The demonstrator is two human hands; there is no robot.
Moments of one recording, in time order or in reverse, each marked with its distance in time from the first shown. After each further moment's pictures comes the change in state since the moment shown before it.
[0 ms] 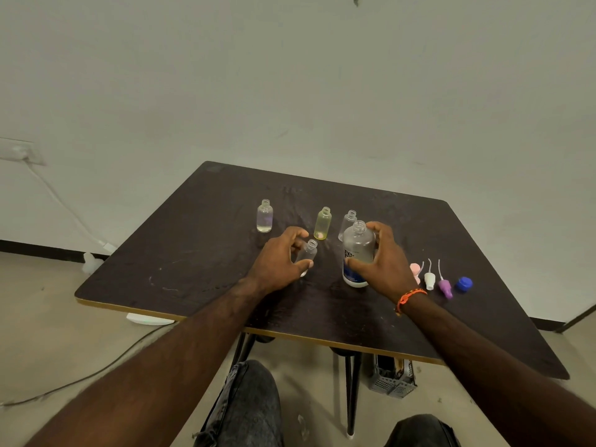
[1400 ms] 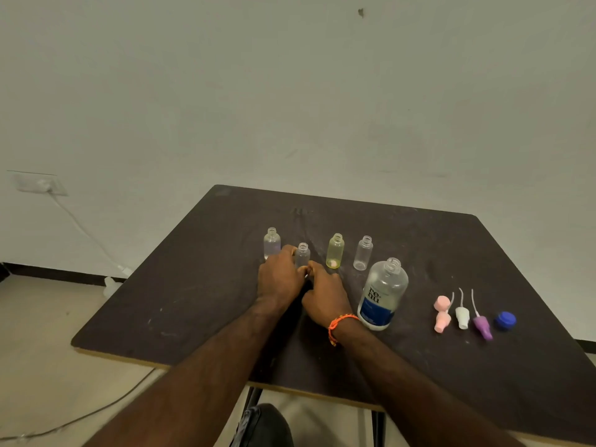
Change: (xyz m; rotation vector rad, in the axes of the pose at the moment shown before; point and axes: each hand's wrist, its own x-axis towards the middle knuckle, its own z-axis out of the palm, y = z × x) left_hand 0.058 -0.009 0.008 0.288 0.176 -0.365; right_hand 0.039 -0.055 0.114 -0.023 -0.277 0.177
